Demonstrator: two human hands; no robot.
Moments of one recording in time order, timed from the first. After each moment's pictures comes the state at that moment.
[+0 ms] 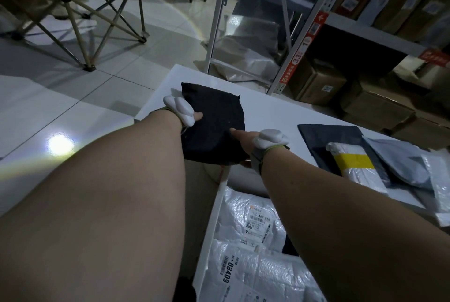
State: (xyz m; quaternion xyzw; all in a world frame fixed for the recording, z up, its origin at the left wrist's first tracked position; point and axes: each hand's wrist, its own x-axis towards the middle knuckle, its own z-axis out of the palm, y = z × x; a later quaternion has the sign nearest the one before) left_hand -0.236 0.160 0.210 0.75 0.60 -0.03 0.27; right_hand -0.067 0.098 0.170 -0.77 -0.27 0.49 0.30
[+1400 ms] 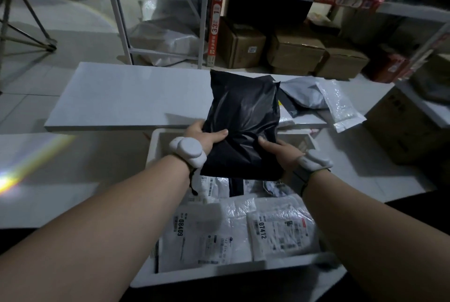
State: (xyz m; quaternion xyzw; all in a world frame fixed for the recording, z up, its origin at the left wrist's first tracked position) left_hand -0.068 -0.011 0.170 0.59 0.45 0.26 0.62; right_hand 0.099 -0.132 0.160 -0.68 -0.17 0.48 0.53
